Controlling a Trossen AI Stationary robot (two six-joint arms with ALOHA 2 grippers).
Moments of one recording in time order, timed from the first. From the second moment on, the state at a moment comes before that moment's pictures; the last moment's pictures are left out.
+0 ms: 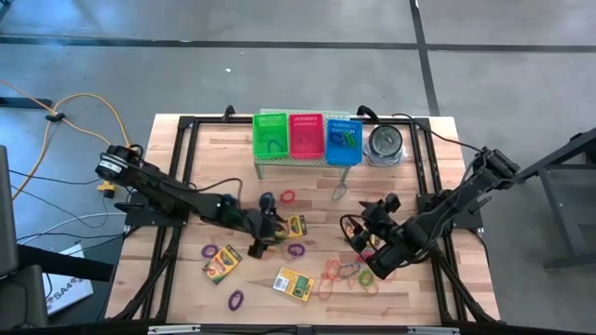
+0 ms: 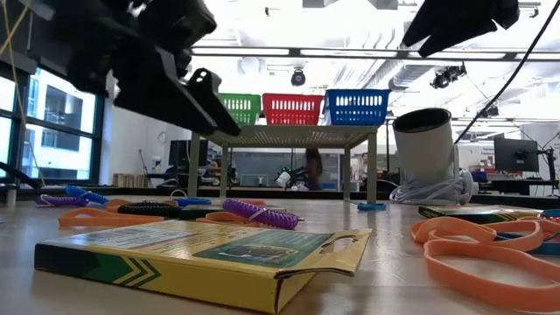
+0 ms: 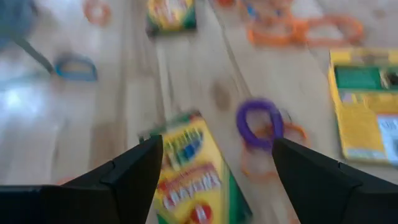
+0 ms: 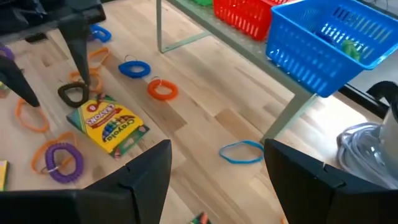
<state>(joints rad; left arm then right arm) -0.32 1.47 0.75 0.06 -0.19 0.03 0.65 1.50 1.15 -1.05 1.00 1.25</state>
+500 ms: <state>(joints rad) -0.61 1.43 0.91 -0.57 -0.19 -0.55 0.68 1.50 1.06 -0.99 0.97 1.25</state>
